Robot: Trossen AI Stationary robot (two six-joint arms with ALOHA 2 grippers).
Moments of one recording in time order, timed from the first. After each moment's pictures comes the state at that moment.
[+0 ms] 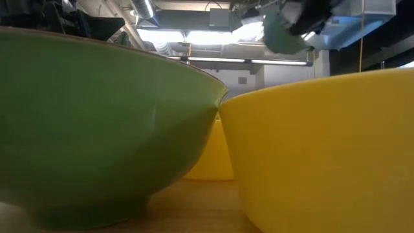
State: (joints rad) left arm 0.43 0.49 0.03 0.79 0.38 0.19; right arm -0.17 0.97 1.08 -0.76 0.26 0.02
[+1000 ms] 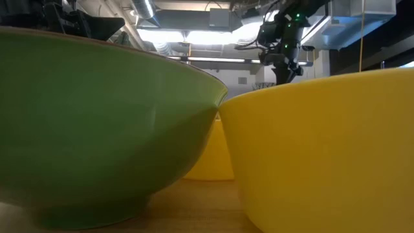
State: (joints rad) left arm 0.43 0.49 0.03 0.79 0.38 0.20; right arm -0.79 1.62 1.55 -1.15 0.02 -0.15
